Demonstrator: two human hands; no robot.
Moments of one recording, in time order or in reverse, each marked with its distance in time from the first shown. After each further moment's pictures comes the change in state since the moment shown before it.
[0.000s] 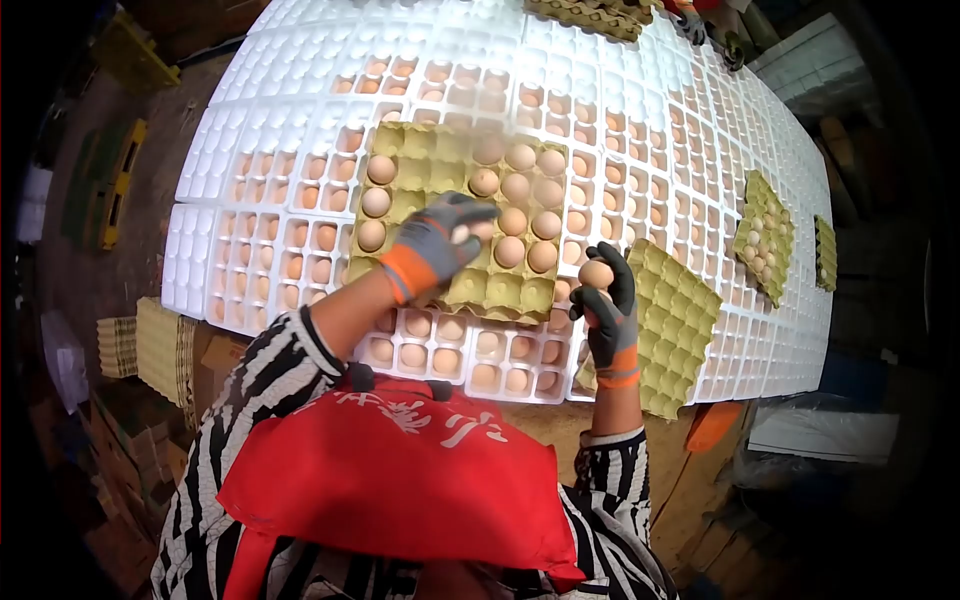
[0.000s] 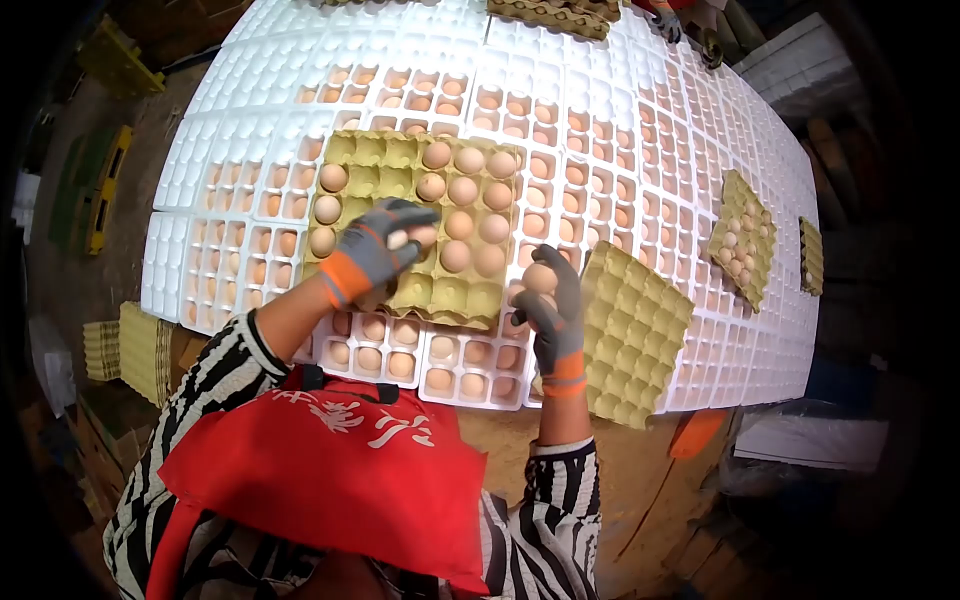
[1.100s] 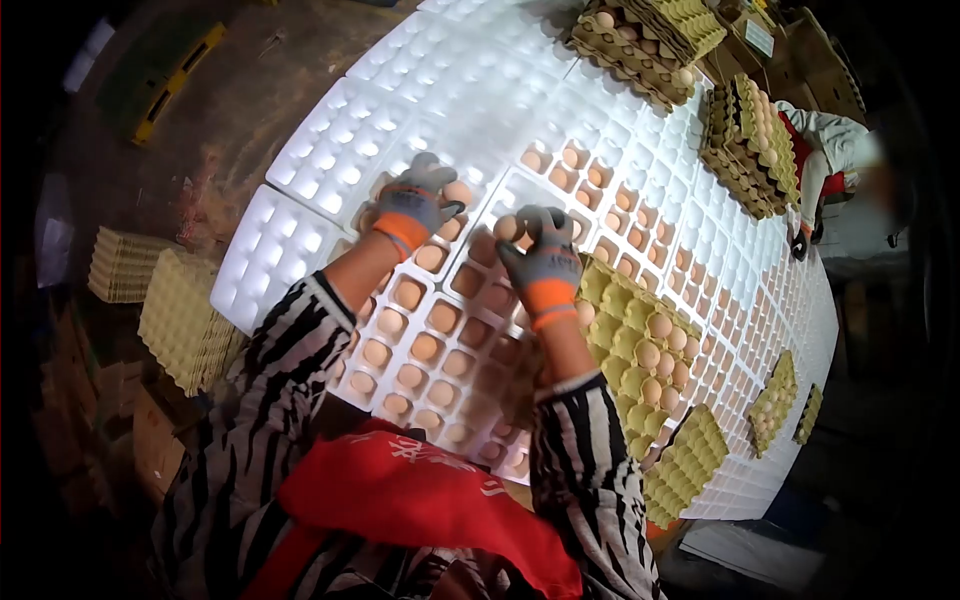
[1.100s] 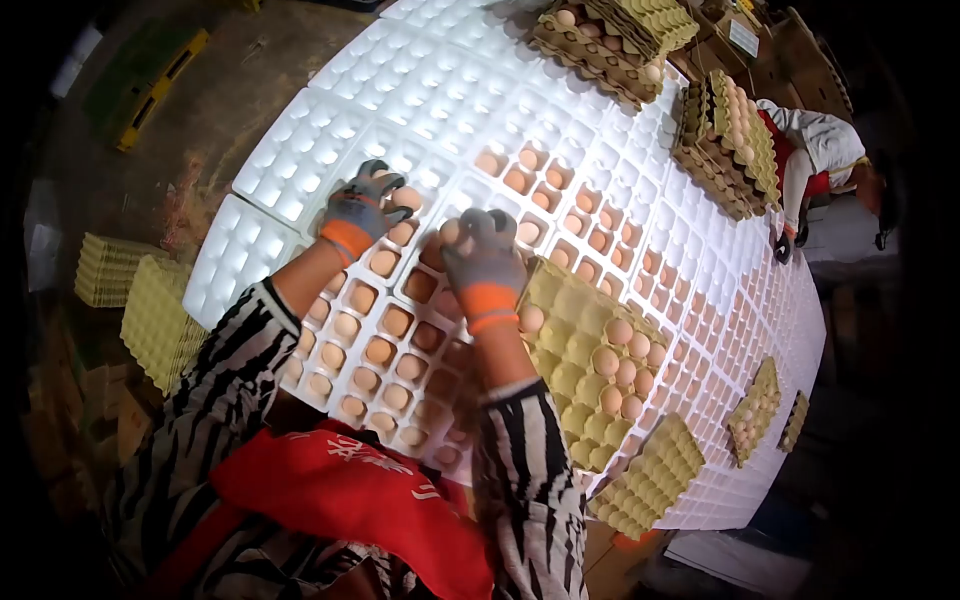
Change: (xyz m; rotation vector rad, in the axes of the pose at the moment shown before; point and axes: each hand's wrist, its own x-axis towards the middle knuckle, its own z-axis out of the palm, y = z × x) left_hand -0.013 -0.251 -0.264 0.409 0.318 -0.432; right_hand 0.181 0.055 0.404 -1.132 -0.190 -0.407
